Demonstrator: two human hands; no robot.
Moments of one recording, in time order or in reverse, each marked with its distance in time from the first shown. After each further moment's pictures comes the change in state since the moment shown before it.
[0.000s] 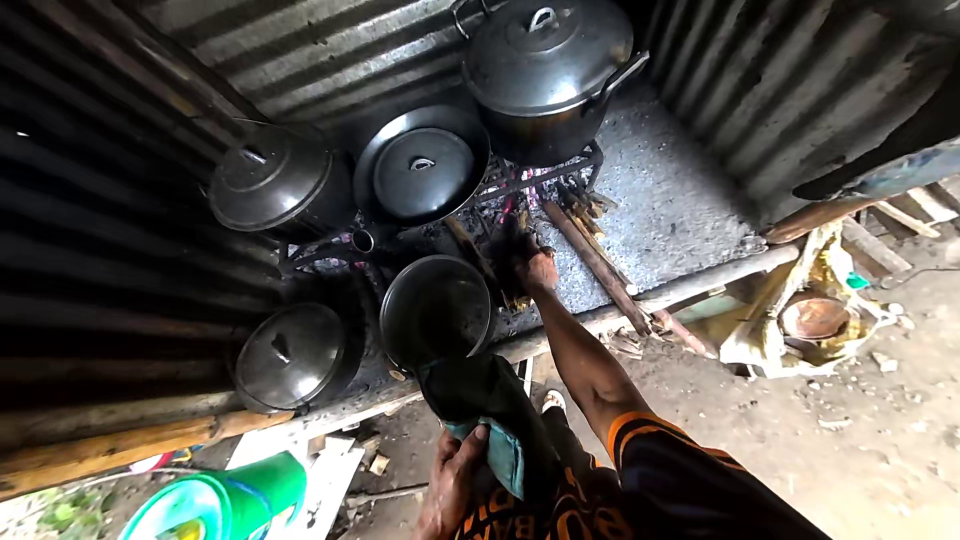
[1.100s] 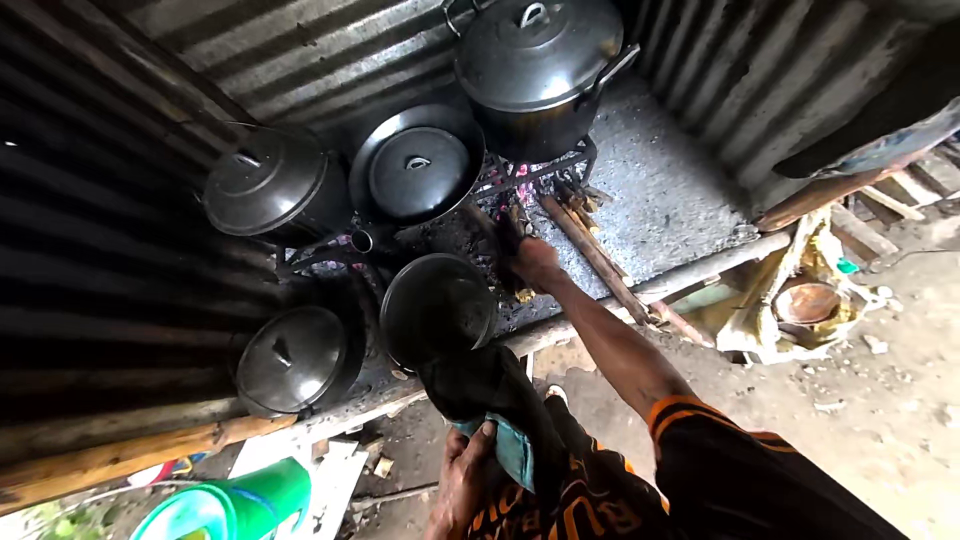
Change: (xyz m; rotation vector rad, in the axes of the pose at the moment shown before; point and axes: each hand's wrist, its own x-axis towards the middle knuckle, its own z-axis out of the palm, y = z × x) left_hand -0.002 -0.004 0.004 -0.057 -0.003 0.008; right_hand -0.039 -0.043 -0.079 -0.282 -0.232 -0.219
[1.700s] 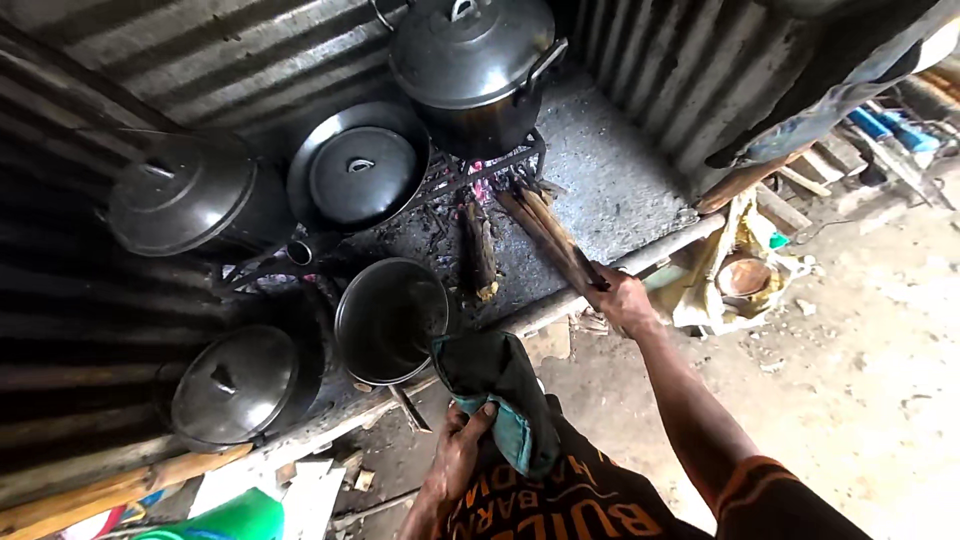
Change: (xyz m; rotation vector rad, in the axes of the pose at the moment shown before) left_hand 0.025 -0.005 0.039 0.117 -0.192 -0.105; right_hand -0.112 0.209 -0.023 0.139 0.274 0.082
